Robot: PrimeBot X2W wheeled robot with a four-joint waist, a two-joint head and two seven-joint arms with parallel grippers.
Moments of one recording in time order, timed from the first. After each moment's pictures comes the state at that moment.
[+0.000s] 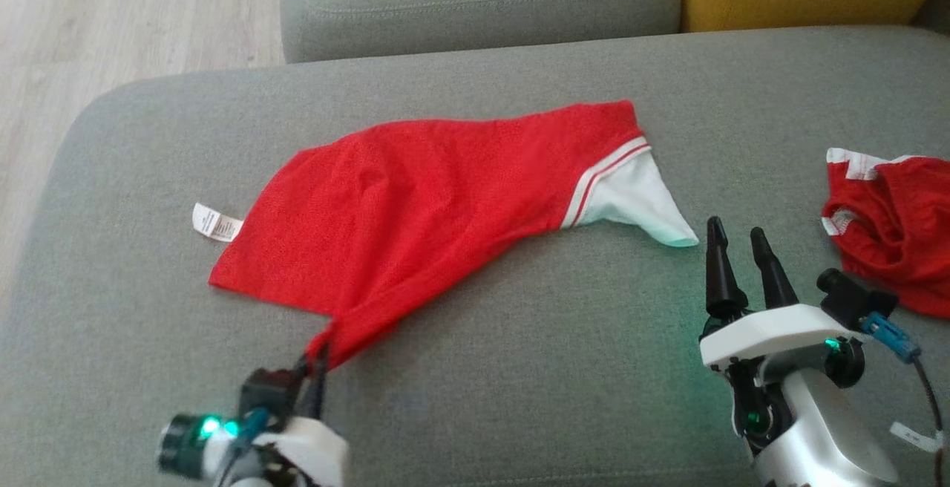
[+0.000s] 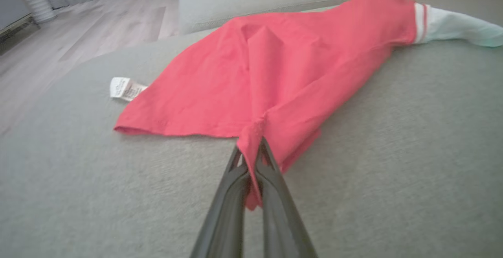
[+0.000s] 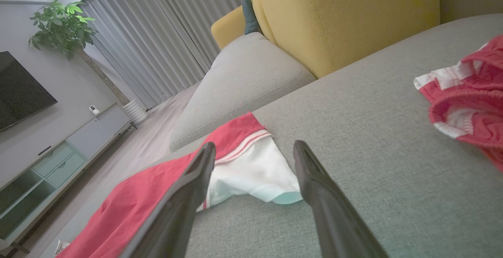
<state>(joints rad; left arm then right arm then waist) -0.06 0.10 -0.33 0.49 -0.06 0.06 -0.26 -0.28 -0.07 0.14 0.62 0.56 0.12 -0.26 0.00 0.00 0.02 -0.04</state>
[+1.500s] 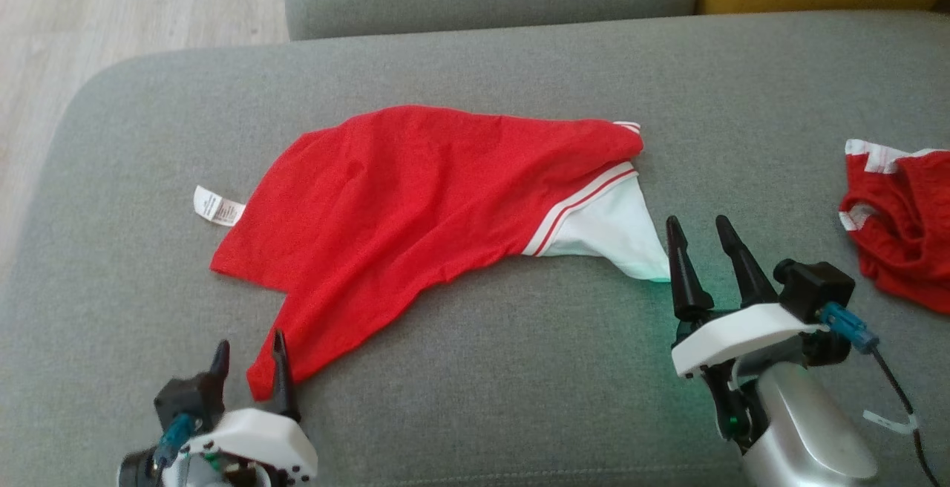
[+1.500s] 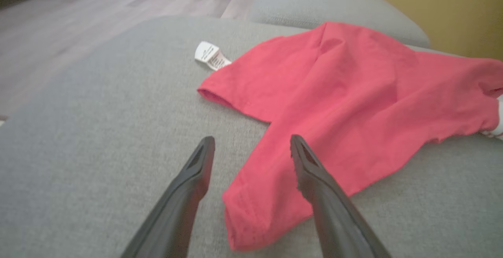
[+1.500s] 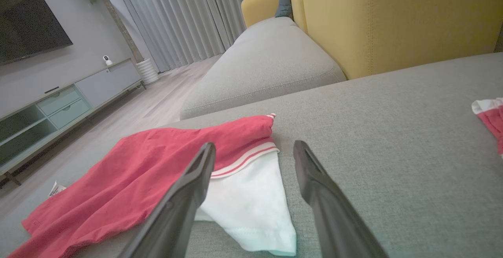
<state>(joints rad) 0.00 0.05 -0.13 0.41 -0.22 0.14 -0.26 -0.27 -0.06 0.19 0.58 0.36 0.12 -0.26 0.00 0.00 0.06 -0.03</state>
